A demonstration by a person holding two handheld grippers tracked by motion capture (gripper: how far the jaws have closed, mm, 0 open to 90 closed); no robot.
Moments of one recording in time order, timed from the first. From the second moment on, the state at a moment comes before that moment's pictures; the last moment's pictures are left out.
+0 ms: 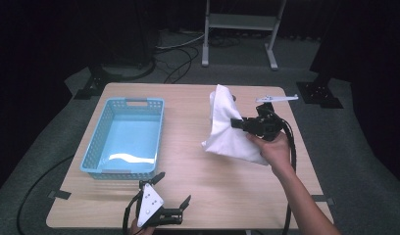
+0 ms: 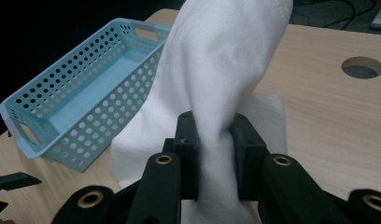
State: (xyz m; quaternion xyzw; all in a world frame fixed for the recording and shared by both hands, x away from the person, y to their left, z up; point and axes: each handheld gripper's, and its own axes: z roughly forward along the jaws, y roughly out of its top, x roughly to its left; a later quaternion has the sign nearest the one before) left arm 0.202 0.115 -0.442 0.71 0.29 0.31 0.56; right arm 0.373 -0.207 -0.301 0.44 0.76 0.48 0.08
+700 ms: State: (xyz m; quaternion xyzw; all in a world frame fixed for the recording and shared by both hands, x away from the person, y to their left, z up) left arm 0.201 0.114 -0.442 0.71 0.29 0.32 0.56; right arm 0.361 -0.208 -0.300 0.45 0.73 0.52 0.04
